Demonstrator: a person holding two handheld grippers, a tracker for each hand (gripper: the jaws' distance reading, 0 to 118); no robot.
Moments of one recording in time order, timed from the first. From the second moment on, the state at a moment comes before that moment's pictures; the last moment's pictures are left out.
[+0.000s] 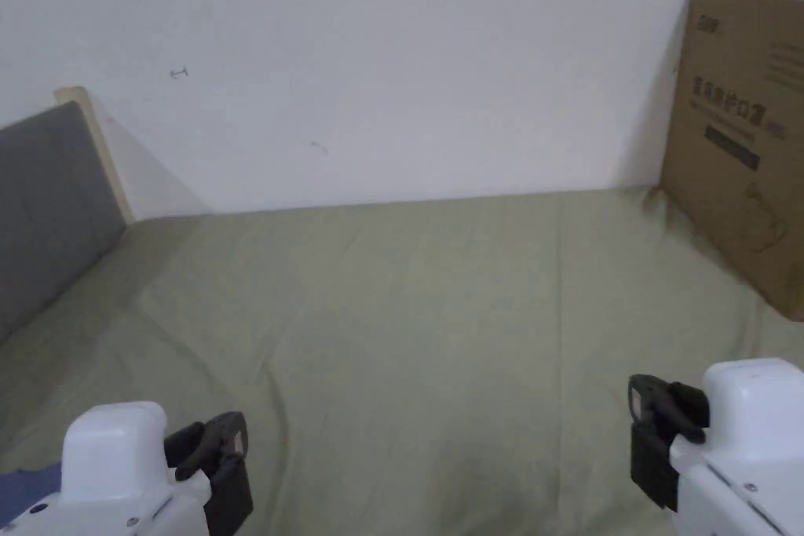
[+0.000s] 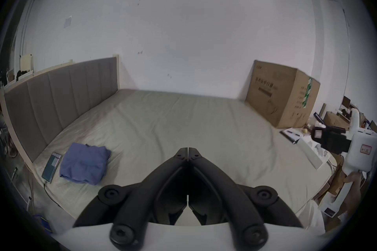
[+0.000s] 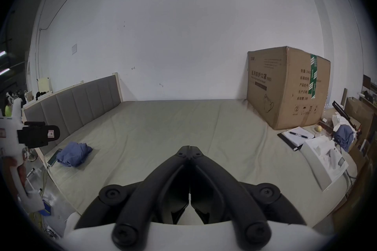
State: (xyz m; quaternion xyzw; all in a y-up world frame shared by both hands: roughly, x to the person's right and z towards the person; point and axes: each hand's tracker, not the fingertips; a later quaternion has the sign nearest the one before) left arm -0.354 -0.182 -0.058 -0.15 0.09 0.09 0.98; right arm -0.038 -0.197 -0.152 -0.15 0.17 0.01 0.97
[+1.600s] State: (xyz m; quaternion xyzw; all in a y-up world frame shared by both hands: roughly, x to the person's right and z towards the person) left arm -0.251 -0.124 -0.051 -0.14 0.10 -0.01 0.99; right arm 0.011 -0.158 -0.132 -0.11 0.14 -0.01 0.98
